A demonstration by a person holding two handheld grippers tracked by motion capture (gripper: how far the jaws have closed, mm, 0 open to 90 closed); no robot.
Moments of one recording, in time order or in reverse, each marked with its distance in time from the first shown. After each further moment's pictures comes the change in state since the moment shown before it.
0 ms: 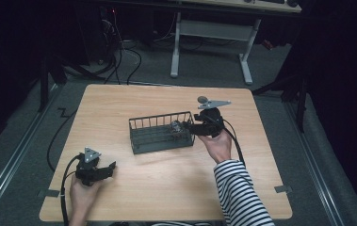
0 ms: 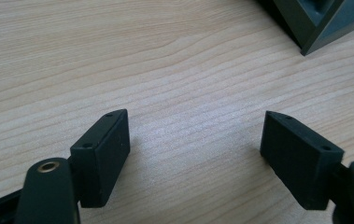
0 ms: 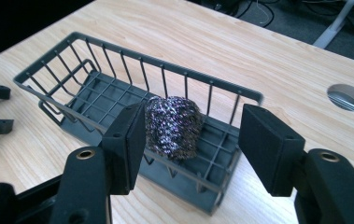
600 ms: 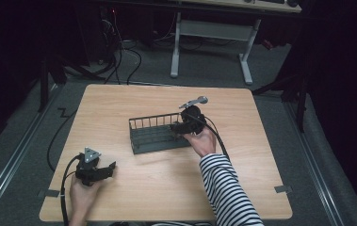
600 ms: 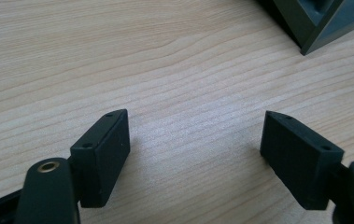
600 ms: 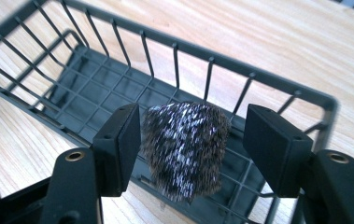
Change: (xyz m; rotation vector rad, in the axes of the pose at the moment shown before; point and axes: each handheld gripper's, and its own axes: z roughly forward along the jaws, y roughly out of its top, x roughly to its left) left arm 0.000 0.000 0.000 0.000 0.001 0.001; right arm 0.013 0.011 0.062 0.155 0.002 -0.015
